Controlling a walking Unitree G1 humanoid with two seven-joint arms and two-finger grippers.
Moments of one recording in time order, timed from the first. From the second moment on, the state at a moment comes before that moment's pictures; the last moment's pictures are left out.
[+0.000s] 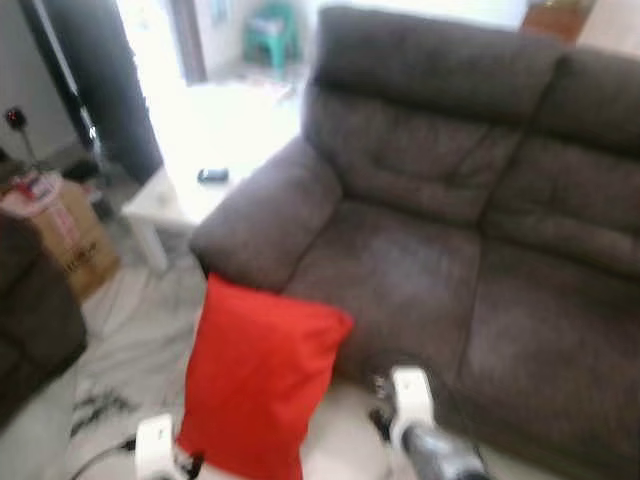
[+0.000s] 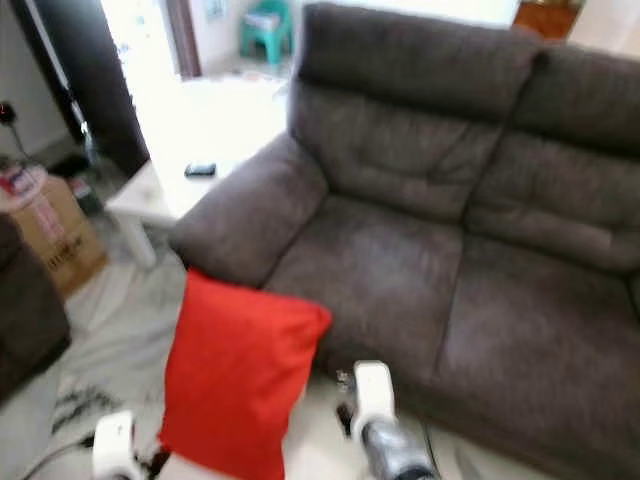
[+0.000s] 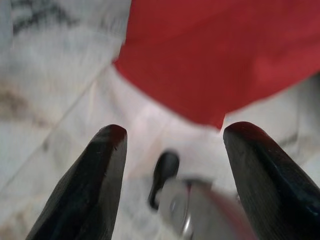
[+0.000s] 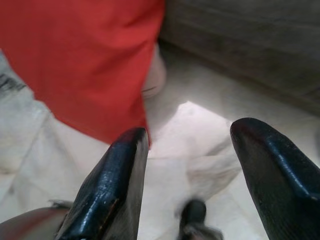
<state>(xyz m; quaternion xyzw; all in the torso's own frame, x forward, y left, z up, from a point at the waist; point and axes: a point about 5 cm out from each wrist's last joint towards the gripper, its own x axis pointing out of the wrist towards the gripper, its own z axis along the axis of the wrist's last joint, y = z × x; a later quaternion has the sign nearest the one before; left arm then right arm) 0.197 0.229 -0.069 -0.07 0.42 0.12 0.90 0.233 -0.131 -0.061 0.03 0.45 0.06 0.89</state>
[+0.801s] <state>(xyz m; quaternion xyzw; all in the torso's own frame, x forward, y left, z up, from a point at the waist) 0.196 0.221 -0.072 -0.07 0.42 0.11 0.90 0.229 -0.146 -0.064 0.02 0.45 0.04 0.89</state>
